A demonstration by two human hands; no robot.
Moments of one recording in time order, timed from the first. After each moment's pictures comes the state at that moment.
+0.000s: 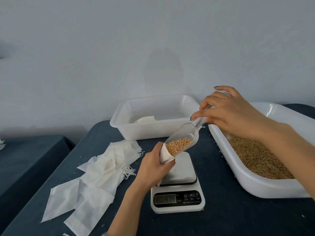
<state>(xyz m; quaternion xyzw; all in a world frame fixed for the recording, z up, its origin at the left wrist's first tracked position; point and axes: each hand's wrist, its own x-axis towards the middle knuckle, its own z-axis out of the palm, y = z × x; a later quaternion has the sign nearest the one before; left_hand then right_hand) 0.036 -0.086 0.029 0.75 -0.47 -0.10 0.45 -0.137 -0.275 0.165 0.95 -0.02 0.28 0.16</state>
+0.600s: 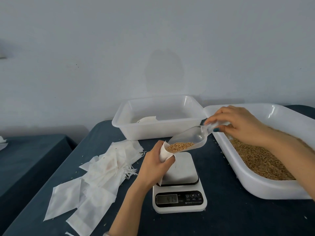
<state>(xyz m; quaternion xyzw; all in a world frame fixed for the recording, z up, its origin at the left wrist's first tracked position) 0.036 -0.084 0.032 0.71 -0.46 -0.13 0.52 -0.145 -0.307 0.128 0.96 -0.10 0.23 -0.08</state>
